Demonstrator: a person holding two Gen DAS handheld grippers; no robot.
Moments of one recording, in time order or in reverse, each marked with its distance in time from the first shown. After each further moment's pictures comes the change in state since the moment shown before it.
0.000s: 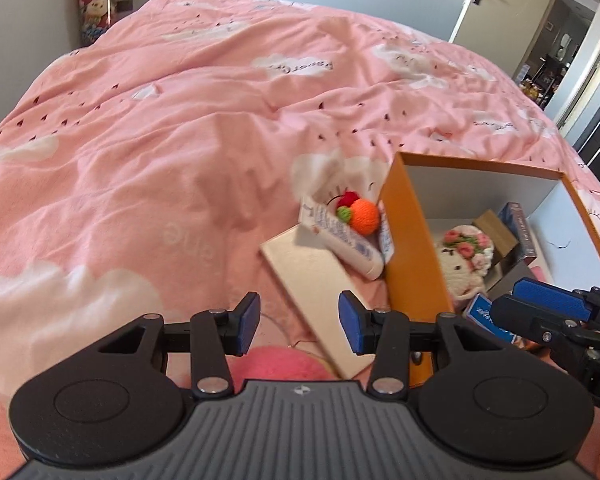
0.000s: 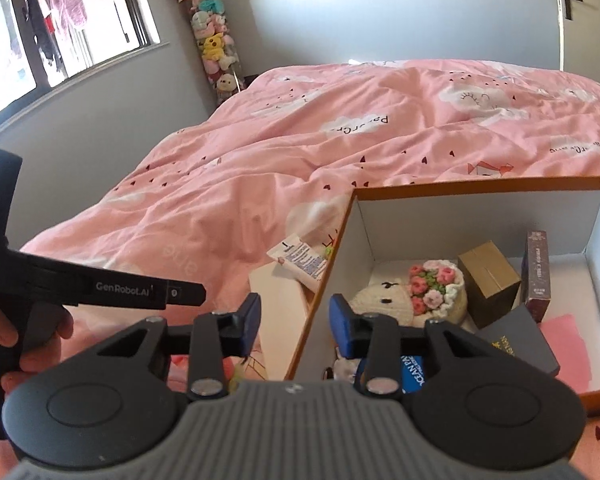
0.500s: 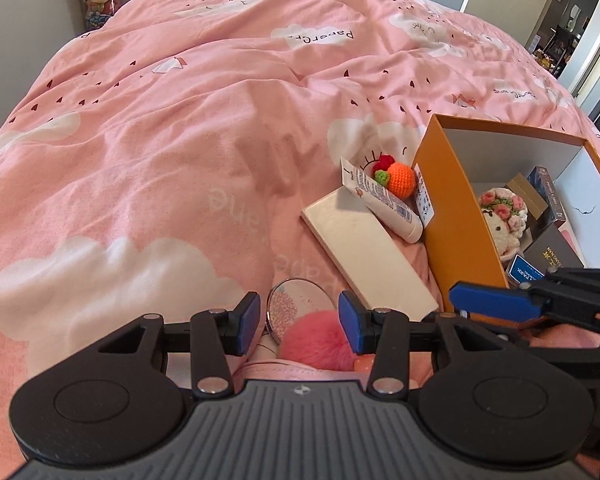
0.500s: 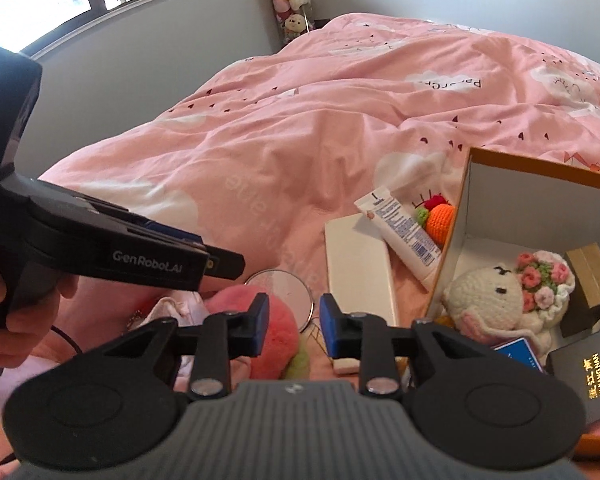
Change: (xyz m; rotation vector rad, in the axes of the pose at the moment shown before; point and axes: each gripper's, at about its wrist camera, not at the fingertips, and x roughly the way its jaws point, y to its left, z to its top) left arm 0.003 0.022 -0.009 0.039 0.074 0.055; right arm 0.061 0.046 -0.011 -0.147 0.173 0.137
